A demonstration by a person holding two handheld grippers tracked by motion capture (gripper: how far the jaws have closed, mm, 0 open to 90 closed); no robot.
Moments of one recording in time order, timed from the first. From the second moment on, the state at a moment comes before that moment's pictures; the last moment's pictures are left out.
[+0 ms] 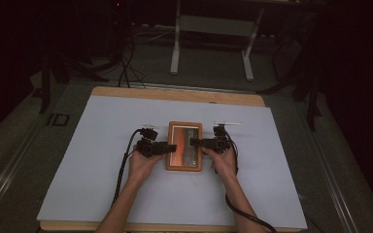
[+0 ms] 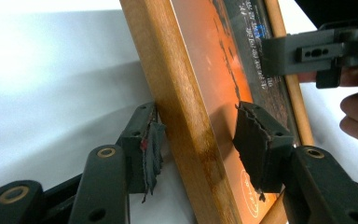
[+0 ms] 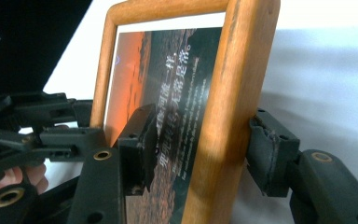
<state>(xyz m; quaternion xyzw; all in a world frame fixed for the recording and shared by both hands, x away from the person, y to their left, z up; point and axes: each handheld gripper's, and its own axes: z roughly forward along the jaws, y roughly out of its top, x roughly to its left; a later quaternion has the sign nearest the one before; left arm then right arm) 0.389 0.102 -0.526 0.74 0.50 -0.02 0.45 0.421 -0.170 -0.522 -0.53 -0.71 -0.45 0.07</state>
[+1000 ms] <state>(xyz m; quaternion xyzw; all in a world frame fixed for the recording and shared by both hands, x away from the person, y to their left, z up) 0.395 0.100 -0.530 0.76 0.47 -0.02 0.44 0.411 -0.177 -0.524 -0.53 -0.72 -0.44 0.05</state>
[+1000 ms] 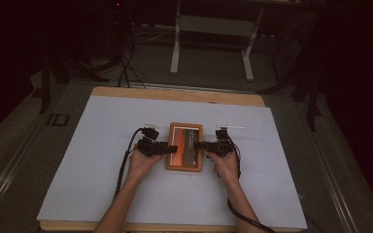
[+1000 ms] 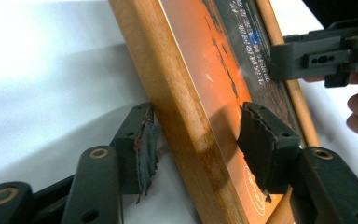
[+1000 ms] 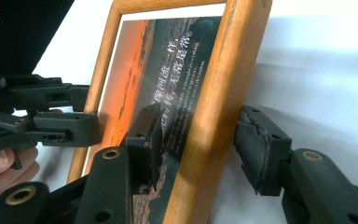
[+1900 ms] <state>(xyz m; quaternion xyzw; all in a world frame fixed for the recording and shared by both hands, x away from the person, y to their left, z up) 0.363 0.120 -0.503 0.76 0.46 0.08 0.46 0.397 -0.182 -0.498 -0.48 -0.76 -0.43 -0.10</state>
